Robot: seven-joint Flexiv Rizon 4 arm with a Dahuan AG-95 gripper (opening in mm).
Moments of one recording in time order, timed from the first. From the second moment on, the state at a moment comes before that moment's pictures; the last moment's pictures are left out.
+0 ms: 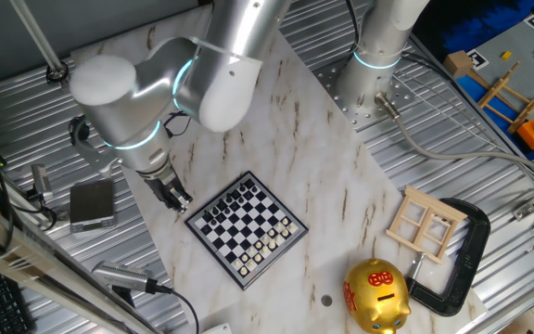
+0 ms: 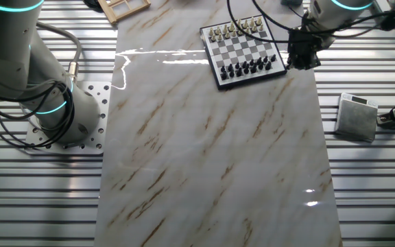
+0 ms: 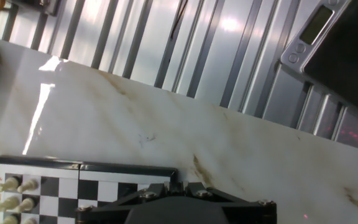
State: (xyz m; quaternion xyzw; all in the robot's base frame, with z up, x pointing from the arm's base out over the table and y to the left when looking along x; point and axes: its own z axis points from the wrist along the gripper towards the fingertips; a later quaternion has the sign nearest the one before) arm 0.617 0.135 0.066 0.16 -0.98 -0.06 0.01
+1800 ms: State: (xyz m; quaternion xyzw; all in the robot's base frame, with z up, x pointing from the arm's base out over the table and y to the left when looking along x) arm 0.601 0.159 0.049 0.15 -0.99 -0.06 0.00
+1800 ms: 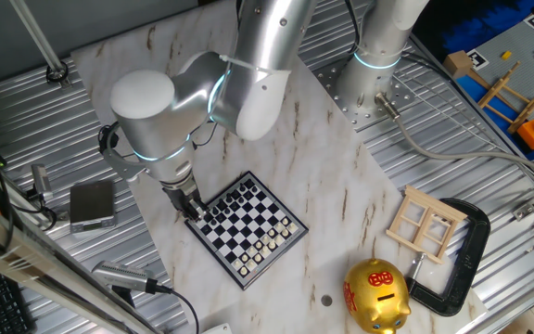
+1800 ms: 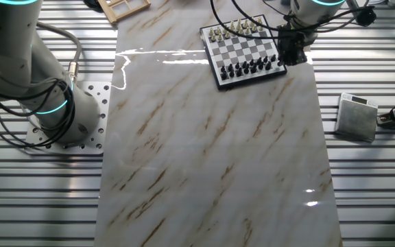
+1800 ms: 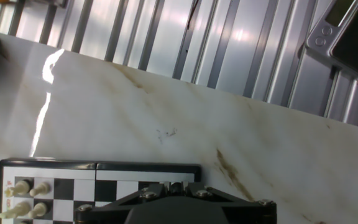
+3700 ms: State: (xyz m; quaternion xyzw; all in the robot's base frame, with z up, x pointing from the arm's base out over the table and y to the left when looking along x) arm 0.598 0.164 0.040 0.15 -0.99 -0.05 -0.02
